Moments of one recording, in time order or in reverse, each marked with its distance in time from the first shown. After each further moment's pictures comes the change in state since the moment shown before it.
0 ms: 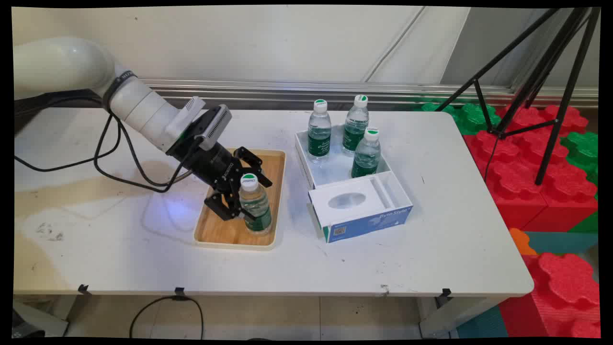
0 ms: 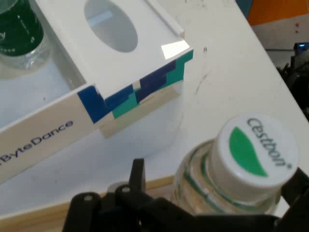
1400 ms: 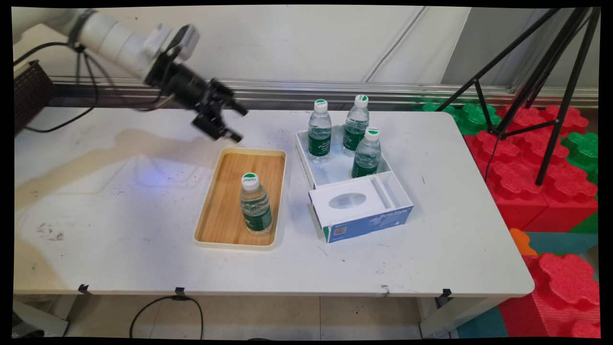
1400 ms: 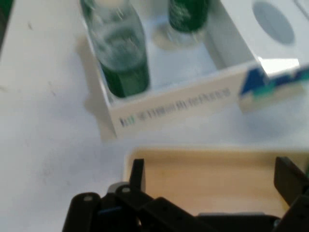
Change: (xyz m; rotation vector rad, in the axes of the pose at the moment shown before) arm -0.027 -0.092 -0.109 0.185 0.036 -0.193
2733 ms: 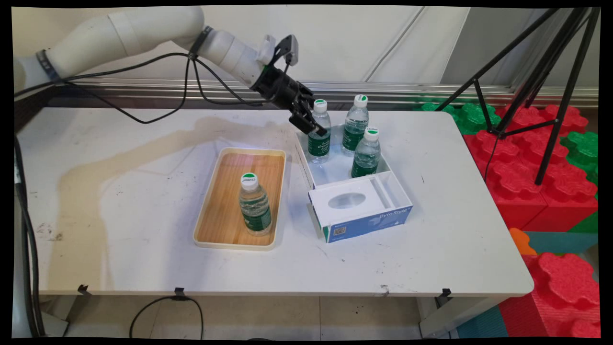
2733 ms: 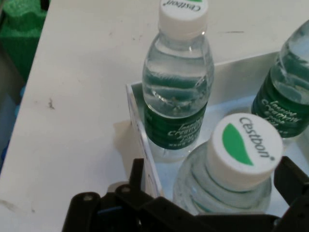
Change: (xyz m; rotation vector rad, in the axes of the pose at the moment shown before) arm 0.071 -0.083 0.174 -0.001 0.058 -0.030
